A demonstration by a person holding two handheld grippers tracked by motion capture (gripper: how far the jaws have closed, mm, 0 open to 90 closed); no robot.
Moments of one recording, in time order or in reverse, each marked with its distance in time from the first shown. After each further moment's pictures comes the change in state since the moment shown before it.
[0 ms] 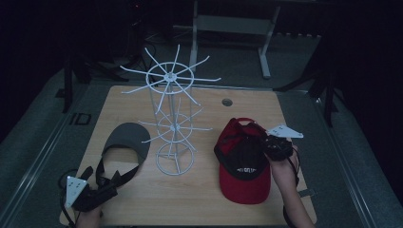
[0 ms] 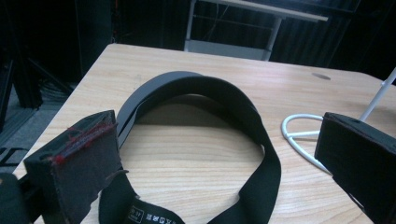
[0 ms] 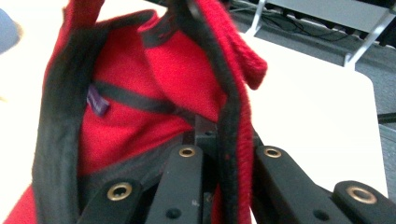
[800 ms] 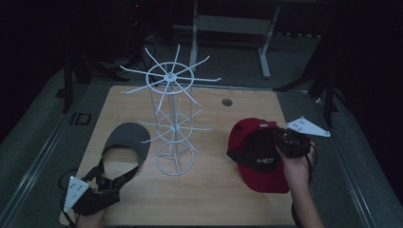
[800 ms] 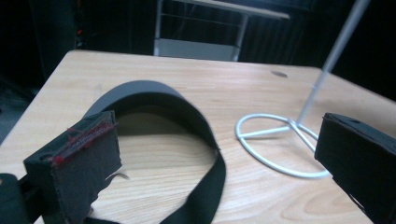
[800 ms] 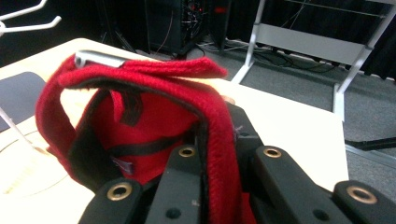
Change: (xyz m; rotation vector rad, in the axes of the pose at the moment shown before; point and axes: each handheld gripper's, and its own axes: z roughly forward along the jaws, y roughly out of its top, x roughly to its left) left arm -0.024 0.022 -0.018 0.020 -0.135 0.060; right arm -0.005 0.035 -0.056 -0.145 -0.005 0.042
